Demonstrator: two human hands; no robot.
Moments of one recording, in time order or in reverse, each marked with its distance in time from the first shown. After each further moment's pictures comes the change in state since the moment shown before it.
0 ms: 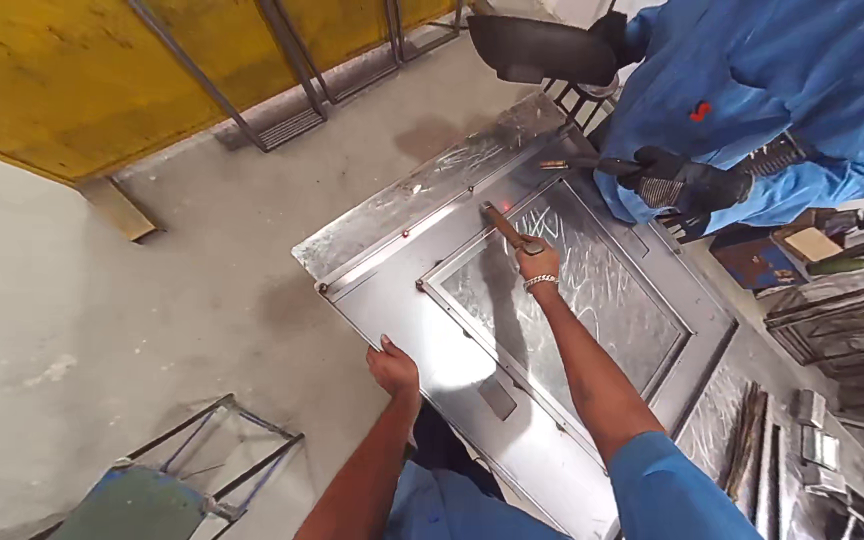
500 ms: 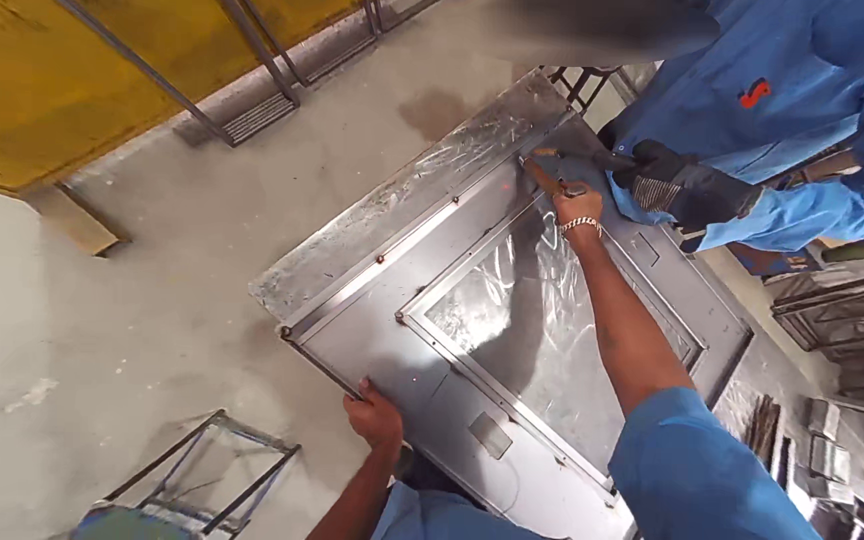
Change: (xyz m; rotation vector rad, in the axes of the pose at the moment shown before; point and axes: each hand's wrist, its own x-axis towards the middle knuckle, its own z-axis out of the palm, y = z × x) left_hand -0.003 0.008 0.004 -0.080 0.020 -0.066; right_hand 0.192 -0.012 -0.048 -0.047 0.122 0.021
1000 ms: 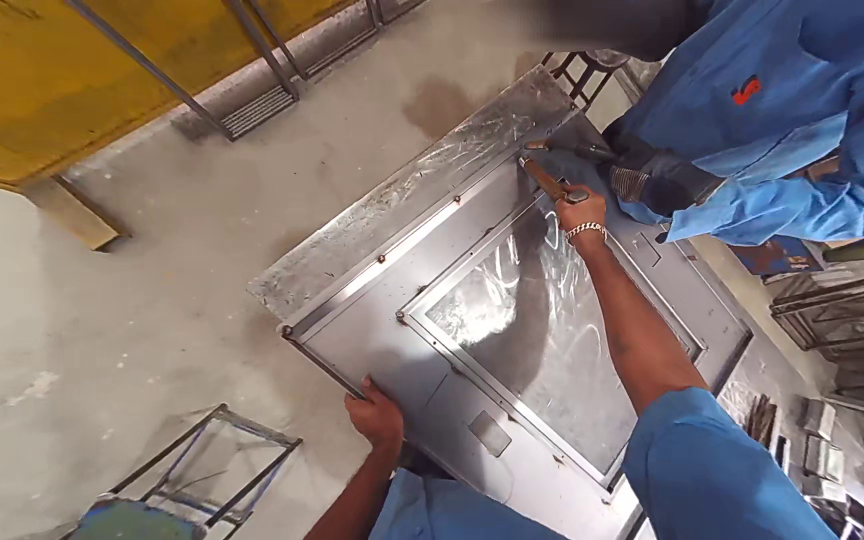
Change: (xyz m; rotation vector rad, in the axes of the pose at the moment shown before) left_hand 0.000 0.001 0.000 0.014 0.007 -0.003; right_hand -0.001 0.008 -0.004 -0.002 -0.043 -0.029
